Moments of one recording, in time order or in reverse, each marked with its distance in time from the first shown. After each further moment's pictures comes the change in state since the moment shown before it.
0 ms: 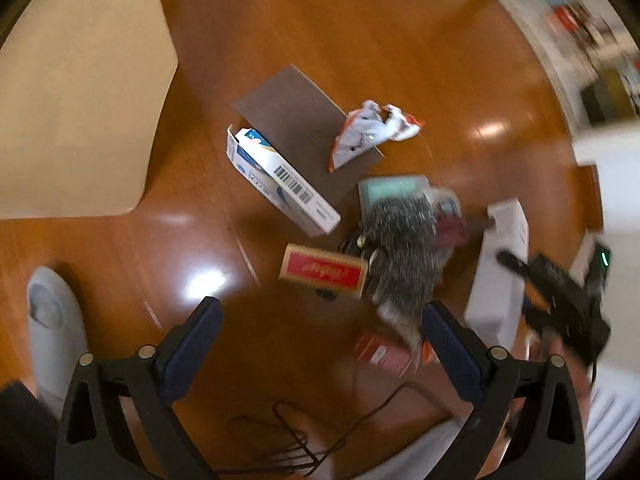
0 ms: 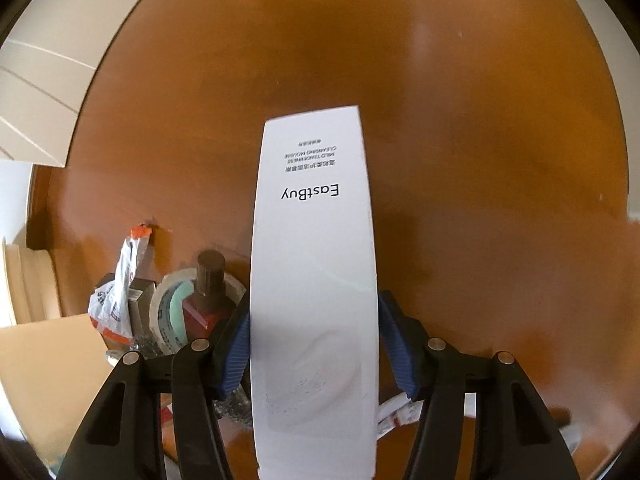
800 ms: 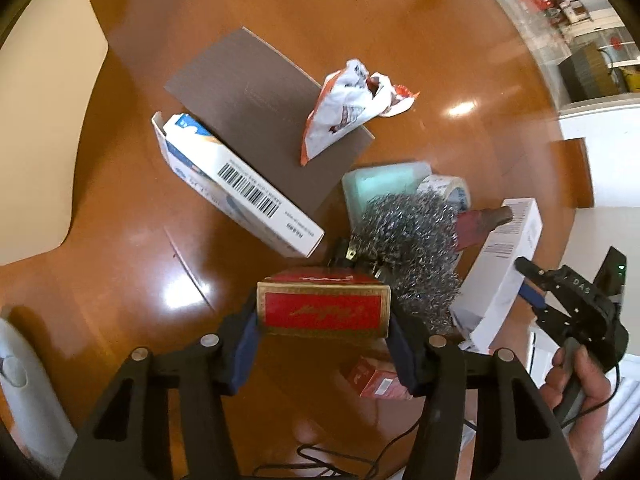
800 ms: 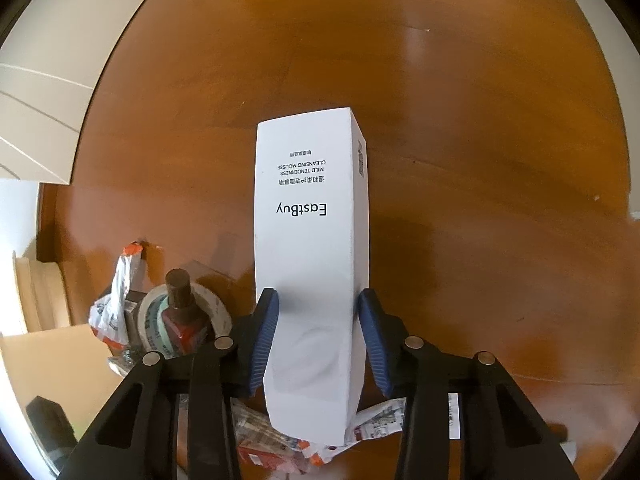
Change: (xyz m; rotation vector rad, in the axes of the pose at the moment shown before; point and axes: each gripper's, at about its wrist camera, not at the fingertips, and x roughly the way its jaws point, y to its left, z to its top) left arm 0.073 0.001 0.020 0.109 0.031 -0.119; right arm 0.010 -0.028 0.001 0.046 -0.010 0.056
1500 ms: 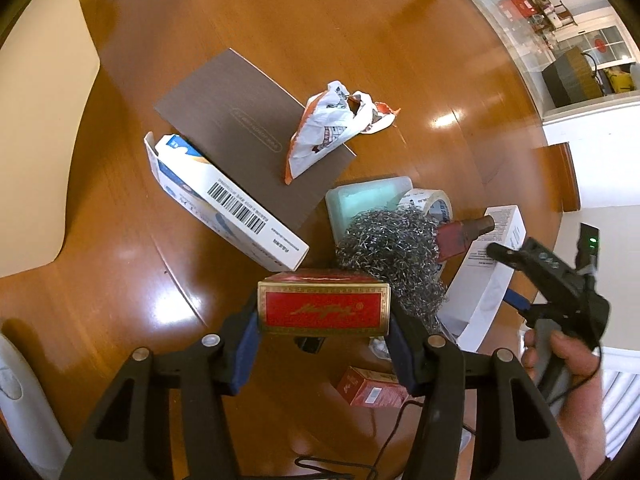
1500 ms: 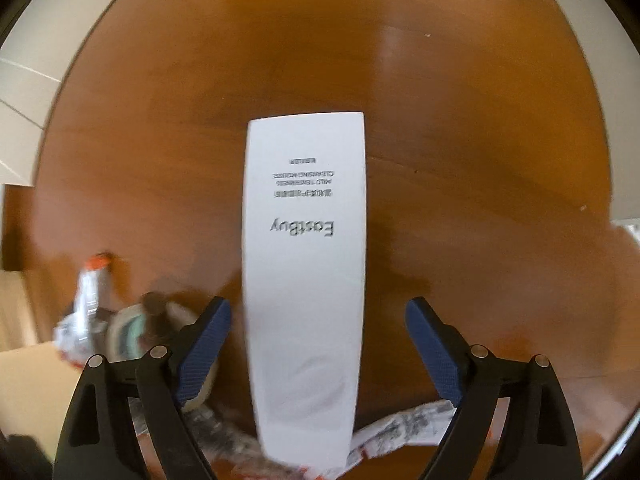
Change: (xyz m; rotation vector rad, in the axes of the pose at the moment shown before) left arm -0.012 -0.005 -0.003 0.018 -0.047 -0.037; right arm 0.026 0.028 0.012 -0.019 -0.015 -0.194
